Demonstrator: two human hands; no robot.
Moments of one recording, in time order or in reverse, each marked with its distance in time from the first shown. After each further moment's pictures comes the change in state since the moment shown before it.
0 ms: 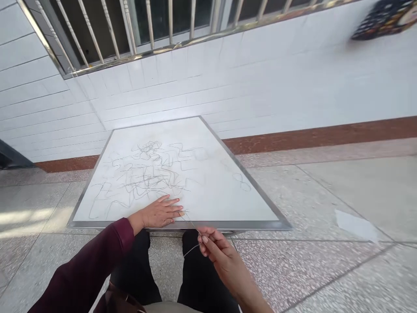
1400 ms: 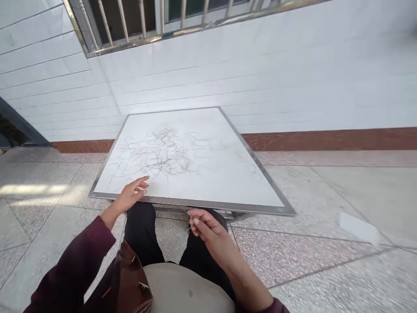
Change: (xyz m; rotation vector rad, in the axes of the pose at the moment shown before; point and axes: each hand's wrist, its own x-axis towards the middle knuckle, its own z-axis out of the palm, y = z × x) left_hand -0.130 0.044 -0.085 -0.546 0.362 -0.802; right_hand -0.039 -0.005 0.059 -0.101 -0.174 0.062
